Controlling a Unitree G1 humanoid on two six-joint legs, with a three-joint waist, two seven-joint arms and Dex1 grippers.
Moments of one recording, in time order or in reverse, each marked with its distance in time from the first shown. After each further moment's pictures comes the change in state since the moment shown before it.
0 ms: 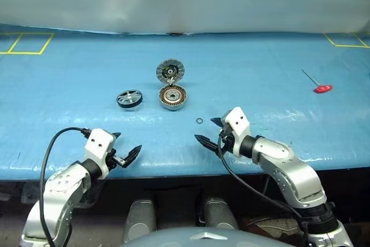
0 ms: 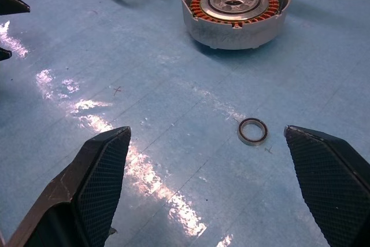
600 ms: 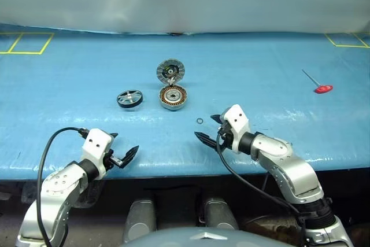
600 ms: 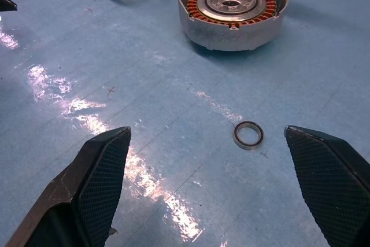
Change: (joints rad) left arm 0.021 0.014 0.006 0.000 0.001 0.002 0.007; right arm -0.004 0.014 0.012 0.014 -0.023 -0.006 -0.003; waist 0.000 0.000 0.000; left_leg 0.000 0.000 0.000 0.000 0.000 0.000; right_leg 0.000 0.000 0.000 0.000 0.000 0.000
